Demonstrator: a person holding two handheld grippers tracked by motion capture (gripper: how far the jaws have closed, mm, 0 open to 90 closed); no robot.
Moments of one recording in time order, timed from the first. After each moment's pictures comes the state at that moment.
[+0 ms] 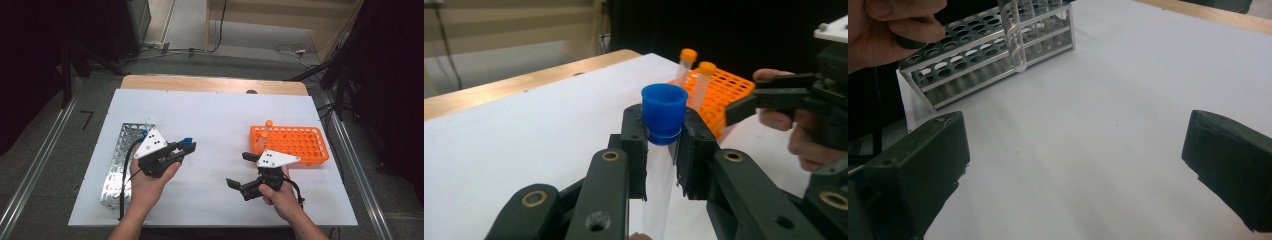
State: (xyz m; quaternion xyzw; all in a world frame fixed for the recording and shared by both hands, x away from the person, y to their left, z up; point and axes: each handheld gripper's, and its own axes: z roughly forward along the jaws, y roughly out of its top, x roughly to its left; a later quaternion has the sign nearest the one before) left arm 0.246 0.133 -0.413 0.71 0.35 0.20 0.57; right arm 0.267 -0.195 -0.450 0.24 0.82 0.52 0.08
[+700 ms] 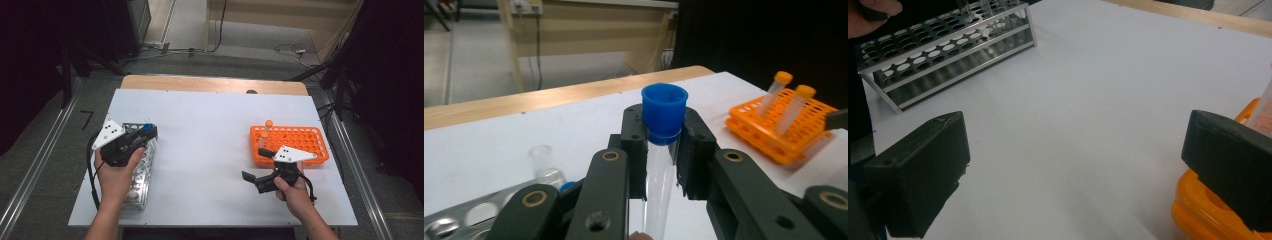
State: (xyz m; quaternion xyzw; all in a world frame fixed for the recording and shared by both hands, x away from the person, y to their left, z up) left arm 0.251 0.210 -0.411 0.65 0.44 0.27 0.56; right arm 0.281 -0.231 -0.452 0.27 0.81 0.51 0.10
